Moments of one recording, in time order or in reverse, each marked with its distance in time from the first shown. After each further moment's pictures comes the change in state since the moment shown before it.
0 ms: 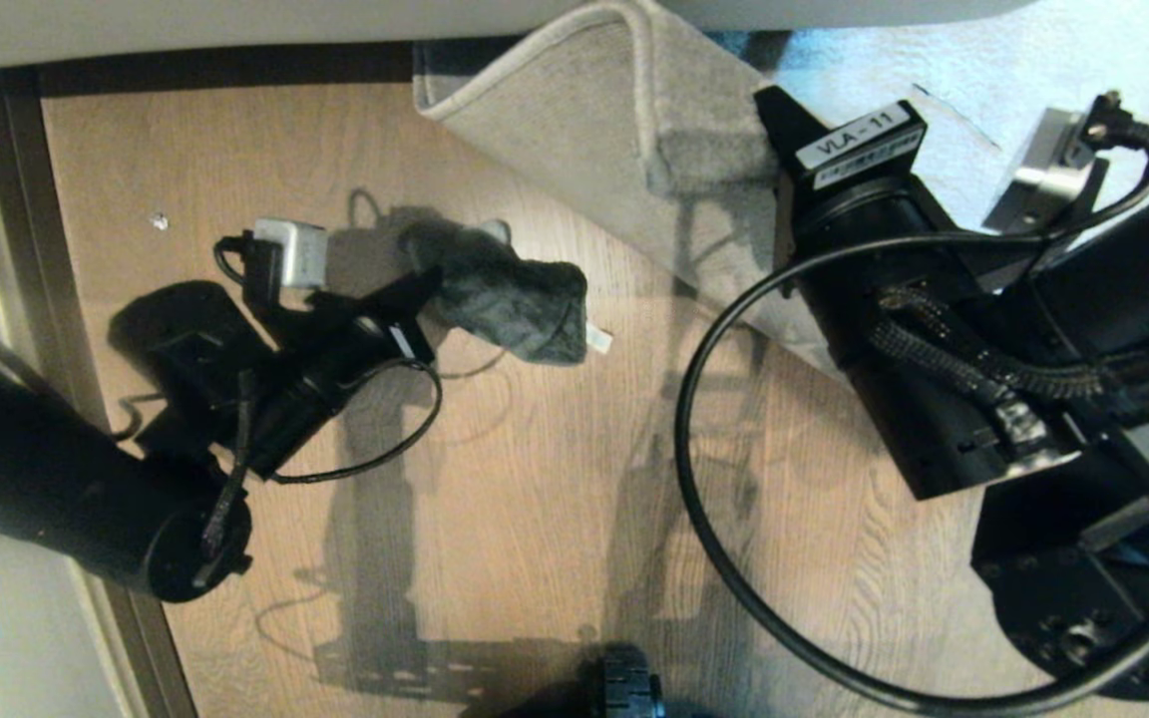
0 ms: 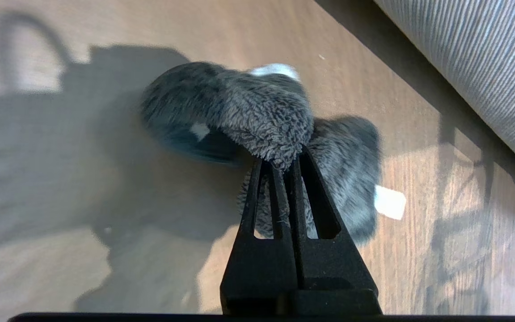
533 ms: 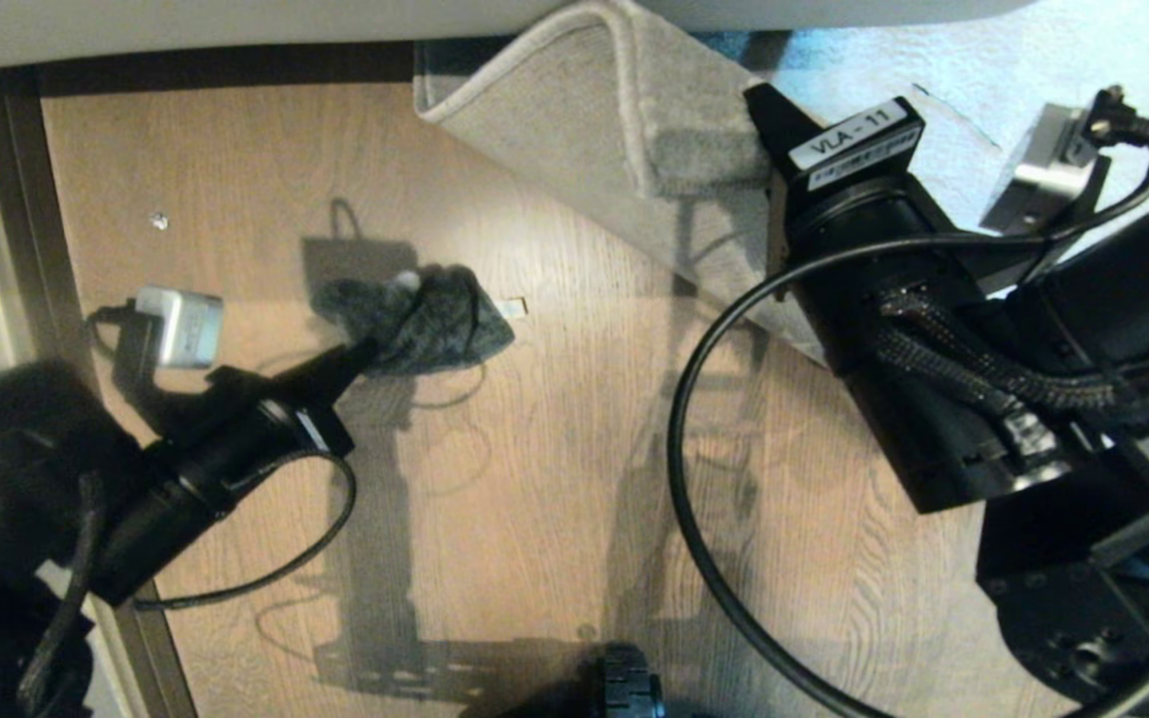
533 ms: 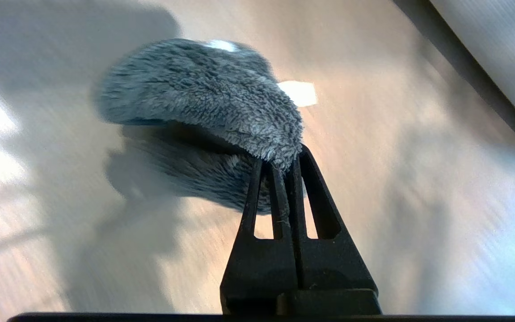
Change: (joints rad) left arm 0.033 -0.231 0.377 0.001 -0.026 0.000; right arm 0.031 -0.005 -0.002 0.000 0.002 -0.013
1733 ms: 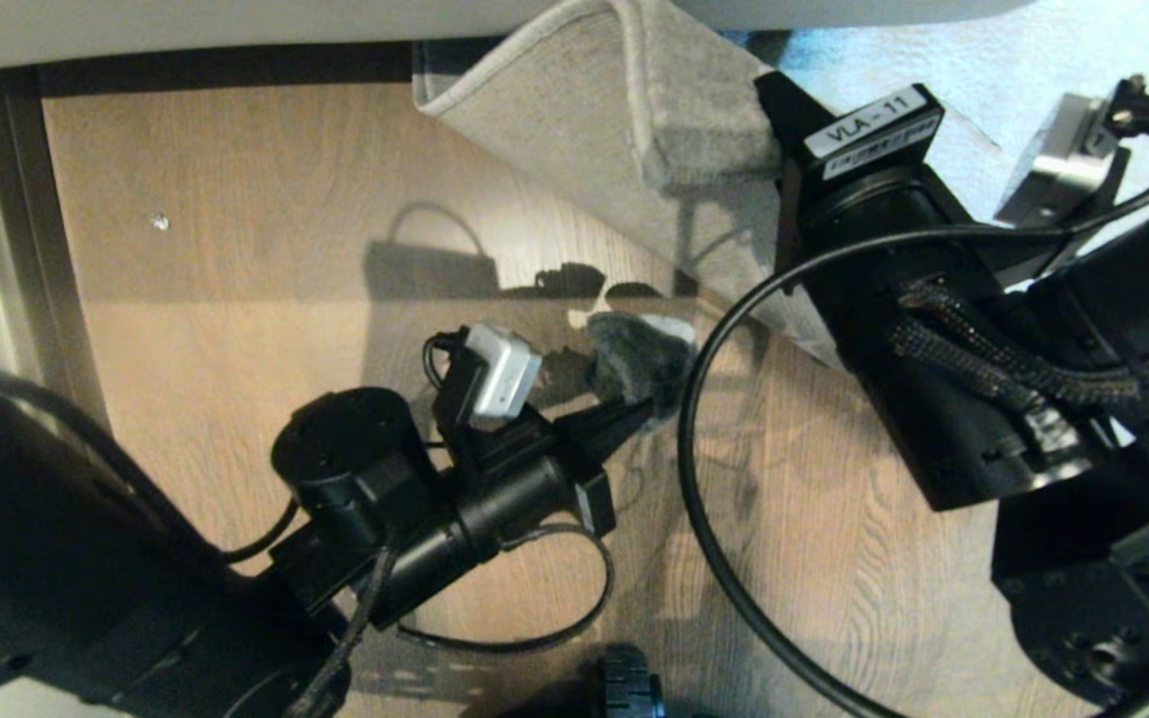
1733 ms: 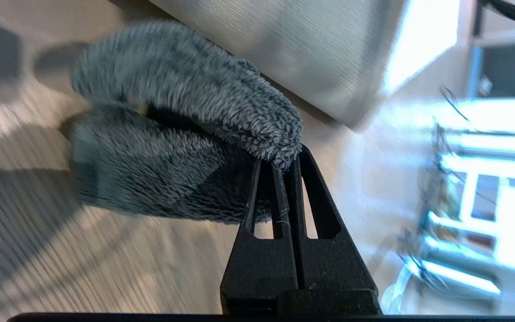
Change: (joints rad) left arm -0.501 0.270 -0.289 -0.001 0.016 0.001; right arm -0.001 -0.016 0.002 0.000 0.000 -0.003
